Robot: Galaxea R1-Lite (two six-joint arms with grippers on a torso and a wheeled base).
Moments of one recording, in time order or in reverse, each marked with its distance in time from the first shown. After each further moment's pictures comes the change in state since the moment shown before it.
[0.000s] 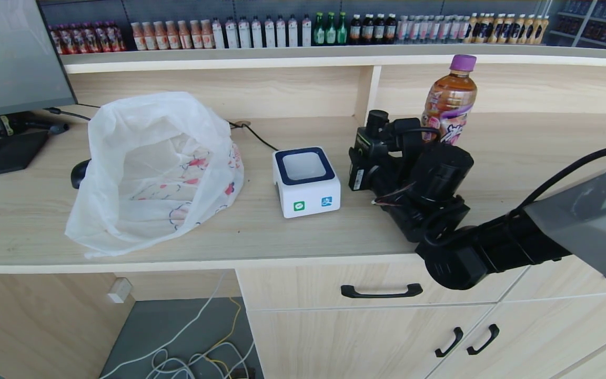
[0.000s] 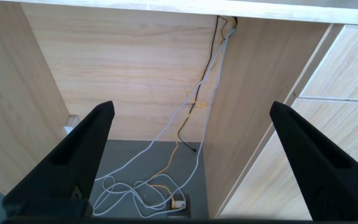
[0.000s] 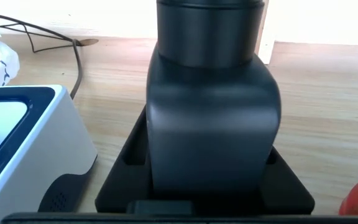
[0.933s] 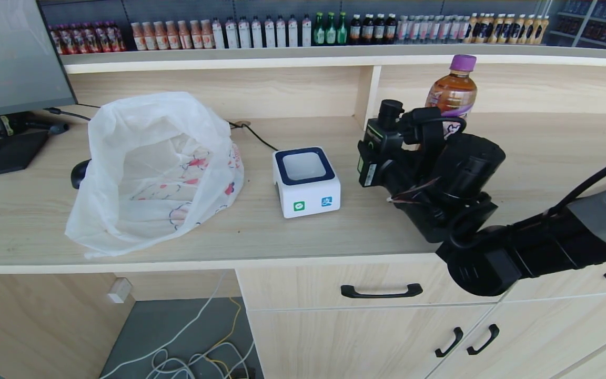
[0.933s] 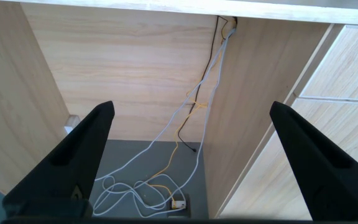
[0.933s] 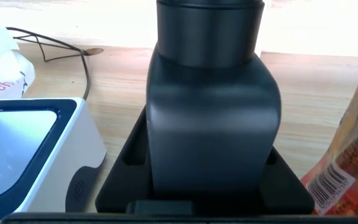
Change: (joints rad) left arm 0.000 0.000 0.000 0.000 0.000 0.000; right arm 0.004 -0.108 0.101 -0.009 0.005 -0.004
